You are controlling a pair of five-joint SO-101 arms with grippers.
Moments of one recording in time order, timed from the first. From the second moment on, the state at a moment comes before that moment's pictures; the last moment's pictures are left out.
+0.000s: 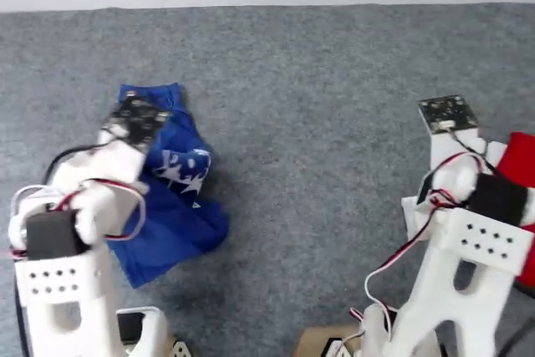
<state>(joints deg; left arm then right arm) -14.0 -49.1 32.7 85.7 -31.6 15.8 -38.1 22.0 100.5 25.4</state>
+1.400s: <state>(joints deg) -45.3 -49.1 45.2 95.7 -69.8 9.8 -38.1 22.0 100.5 22.8</state>
